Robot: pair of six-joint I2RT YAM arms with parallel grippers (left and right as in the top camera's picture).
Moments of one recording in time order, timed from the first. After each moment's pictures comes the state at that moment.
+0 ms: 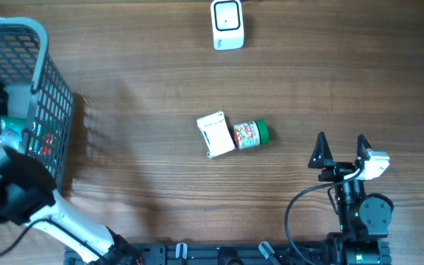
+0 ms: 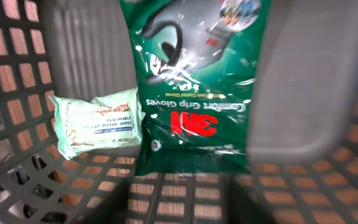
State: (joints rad) left arm 0.61 2.04 2.16 -1.67 -0.18 -0.89; right arm -0.01 0.01 0.01 0.00 -0.02 0.23
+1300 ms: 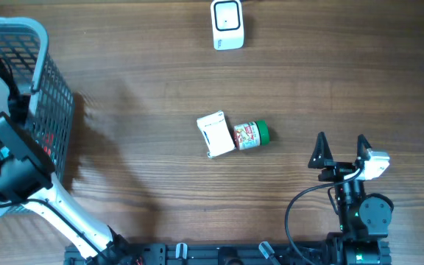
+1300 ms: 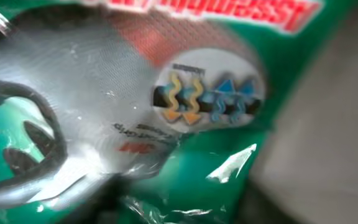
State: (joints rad) left arm 0.58 2.22 1.75 -1.06 -0.32 -1.05; right arm -0.01 0.01 0.01 0.00 -0.02 0.23
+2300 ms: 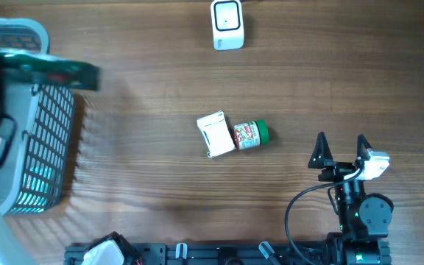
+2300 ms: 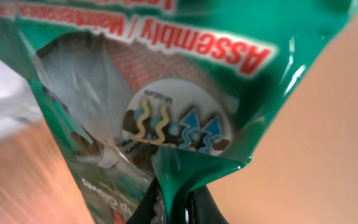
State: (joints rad) left arm 0.50 1.24 1.92 -1.16 0.41 -0.94; right arm -0.01 0.01 0.01 0.00 -0.02 0.23
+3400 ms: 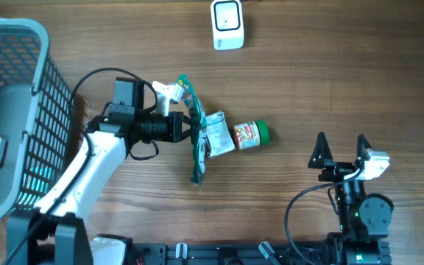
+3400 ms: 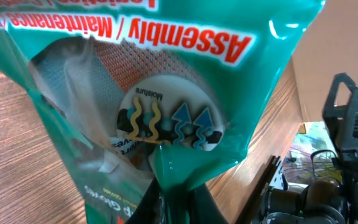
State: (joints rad) left arm -0.18 1.47 0.87 -0.46 0.82 -0.18; right arm -0.01 0.01 0.01 0.00 -0.02 0.23
